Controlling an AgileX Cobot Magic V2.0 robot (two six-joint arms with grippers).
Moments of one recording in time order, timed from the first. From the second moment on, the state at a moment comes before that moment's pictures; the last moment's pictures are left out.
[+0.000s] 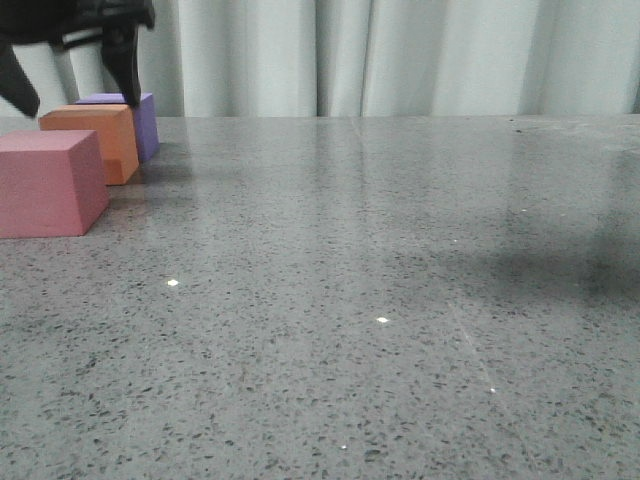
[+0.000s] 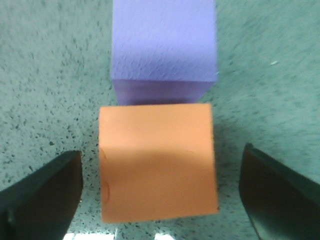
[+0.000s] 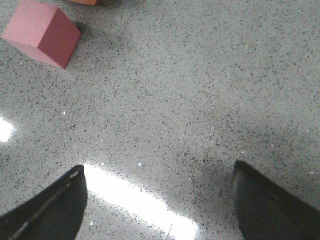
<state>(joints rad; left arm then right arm) -0.30 1.69 -1.45 0.19 0.77 -0.54 0.67 1.23 -1.26 0.05 0.93 0.32</state>
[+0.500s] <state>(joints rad) -0.31 1.33 -1.30 0.21 0.75 -0.44 0.67 1.06 -1.07 0.00 0.73 0.32</state>
